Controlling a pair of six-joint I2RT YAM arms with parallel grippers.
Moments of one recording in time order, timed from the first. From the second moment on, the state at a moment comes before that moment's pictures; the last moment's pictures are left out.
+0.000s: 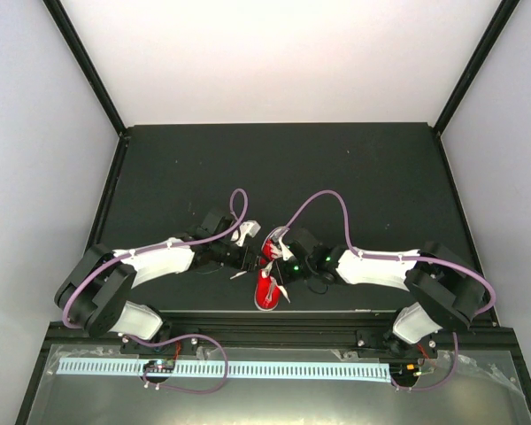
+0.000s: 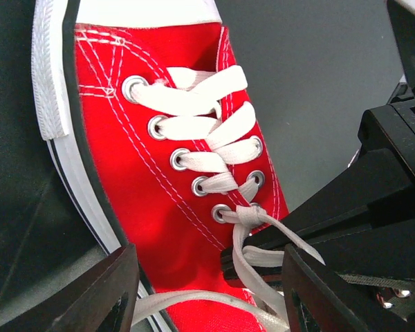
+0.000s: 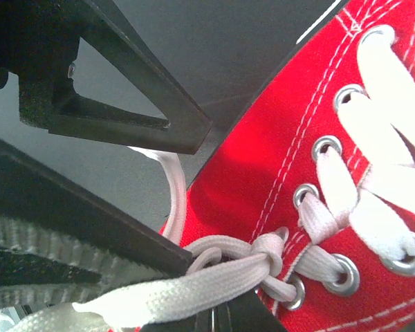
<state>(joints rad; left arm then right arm) -0.60 1.42 0.59 -0.07 0.63 -0.45 0.95 1.52 0.68 -0.03 -0.25 0.58</state>
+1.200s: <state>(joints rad) -0.60 1.42 0.59 -0.07 0.52 -0.51 0.95 1.52 0.68 -0.03 -0.25 0.58</state>
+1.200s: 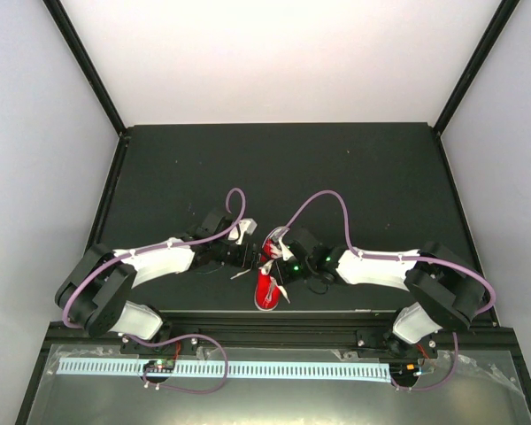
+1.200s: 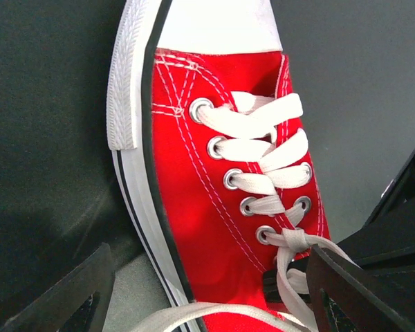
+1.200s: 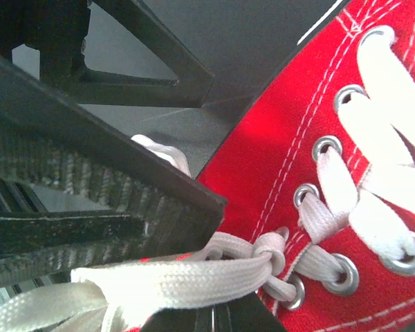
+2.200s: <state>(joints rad) -0.58 1.42 0.55 -0.01 0.67 -0.49 0.95 1.51 0.68 -0.03 -0.25 0.58</state>
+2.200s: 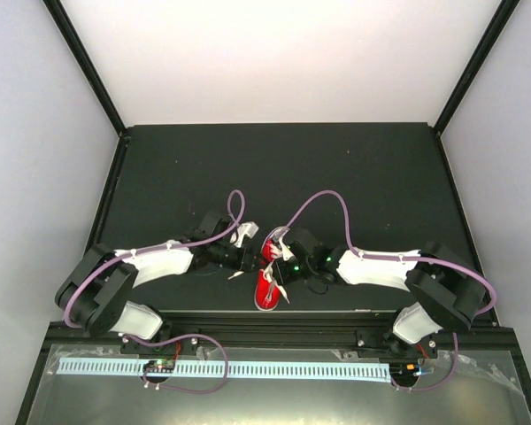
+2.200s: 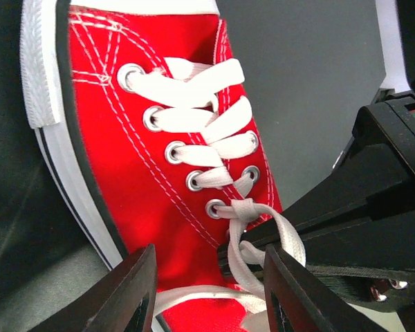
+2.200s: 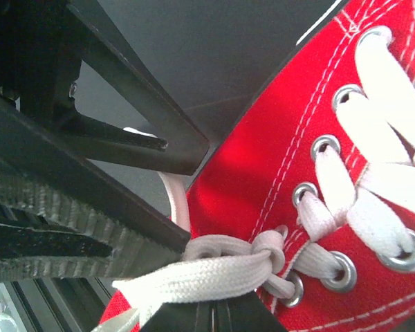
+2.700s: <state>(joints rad) -0.58 1.46 0.55 0.06 0.73 -0.50 0.95 1.51 0.68 -0.04 -0.25 0.58</state>
